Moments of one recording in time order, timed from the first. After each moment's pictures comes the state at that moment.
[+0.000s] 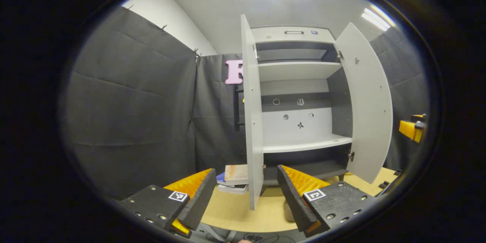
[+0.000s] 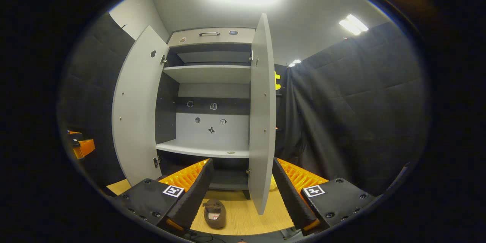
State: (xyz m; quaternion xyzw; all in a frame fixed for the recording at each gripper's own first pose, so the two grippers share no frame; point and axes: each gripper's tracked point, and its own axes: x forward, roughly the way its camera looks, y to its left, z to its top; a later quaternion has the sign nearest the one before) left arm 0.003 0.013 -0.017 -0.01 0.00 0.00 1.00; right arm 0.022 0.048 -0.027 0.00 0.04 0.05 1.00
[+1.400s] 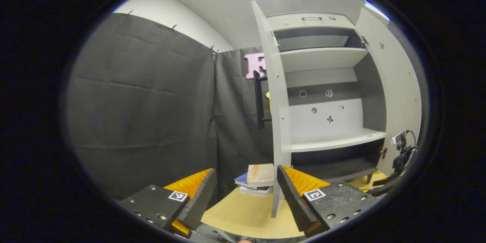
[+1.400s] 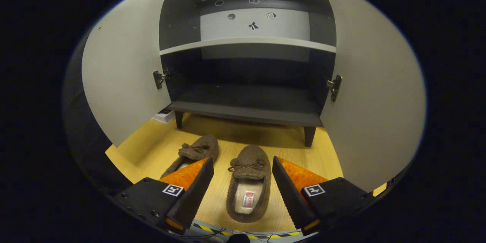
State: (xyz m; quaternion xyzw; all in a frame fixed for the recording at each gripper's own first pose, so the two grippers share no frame) left arm 0.066 0.049 -0.033 0.01 0.02 0.10 0.99; right arm 0.138 0.183 -0.323 -0.02 0.36 0.20 0.91
